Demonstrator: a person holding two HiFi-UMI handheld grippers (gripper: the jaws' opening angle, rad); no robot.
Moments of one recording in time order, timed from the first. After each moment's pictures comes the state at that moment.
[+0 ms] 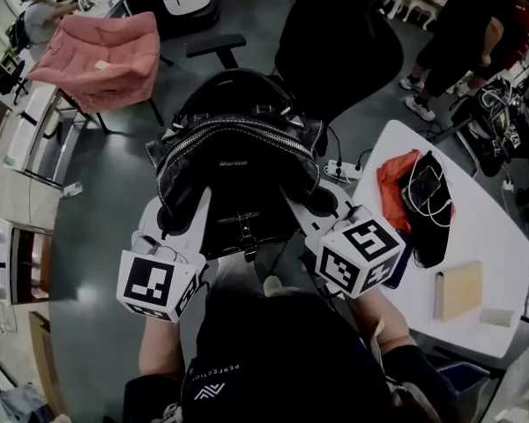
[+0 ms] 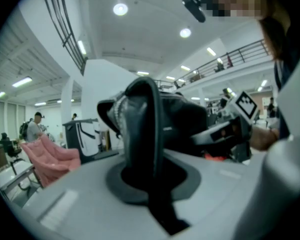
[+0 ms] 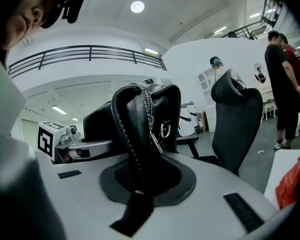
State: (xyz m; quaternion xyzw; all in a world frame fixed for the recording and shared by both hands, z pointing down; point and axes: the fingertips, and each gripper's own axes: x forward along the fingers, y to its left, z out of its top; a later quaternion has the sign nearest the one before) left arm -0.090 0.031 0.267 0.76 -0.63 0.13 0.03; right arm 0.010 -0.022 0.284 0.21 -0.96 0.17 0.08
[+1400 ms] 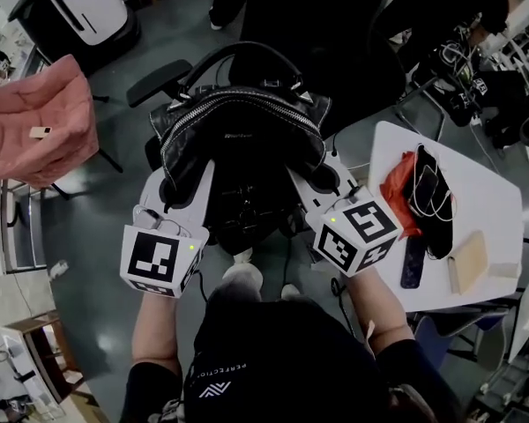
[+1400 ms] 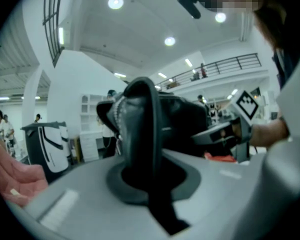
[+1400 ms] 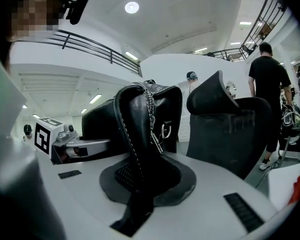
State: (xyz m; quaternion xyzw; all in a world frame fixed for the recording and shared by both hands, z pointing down) left arm -0.188 -0.214 0.271 0.87 -0.49 0.11 0.00; right arm -0.075 -0.231 0.284 0.40 -0.90 0.15 0.07
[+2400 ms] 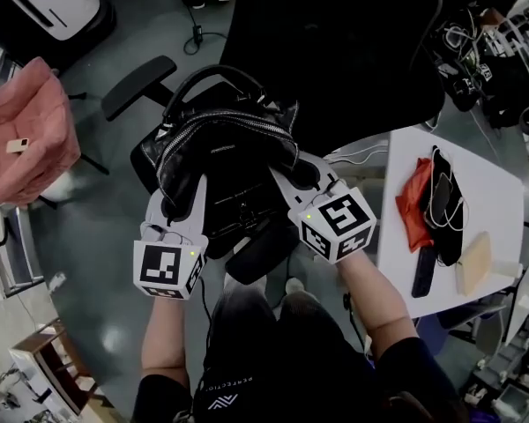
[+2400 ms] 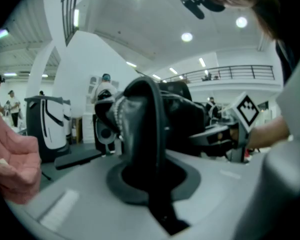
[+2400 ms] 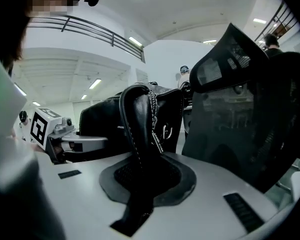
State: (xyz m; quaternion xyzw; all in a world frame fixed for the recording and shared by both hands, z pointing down) left arm -0.221 -0.299 0.392 0.85 -0.50 0.10 0.09; right arm -0.109 -0.326 0.396 0.38 -0.90 0.14 0.14
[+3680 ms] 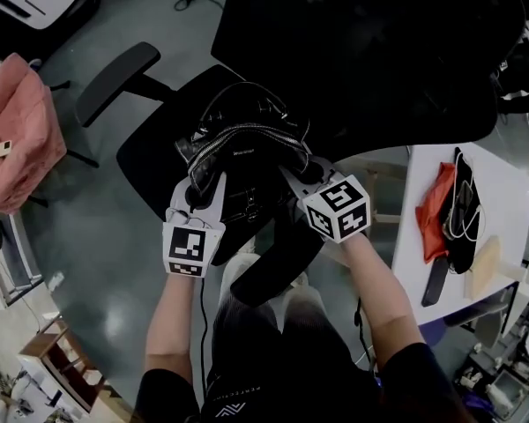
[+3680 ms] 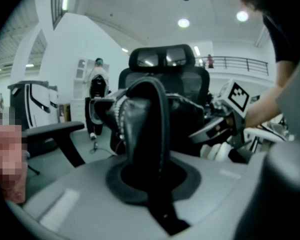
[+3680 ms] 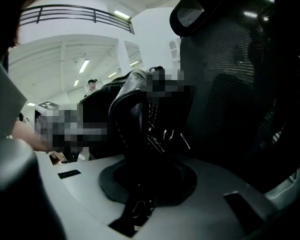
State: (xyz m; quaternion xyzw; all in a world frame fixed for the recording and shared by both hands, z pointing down) left arm -0.188 -0.352 0.546 0.87 -0.44 0.17 0.12; right arm -0.075 -0.365 0.565 0.36 -0.87 0.23 0.26
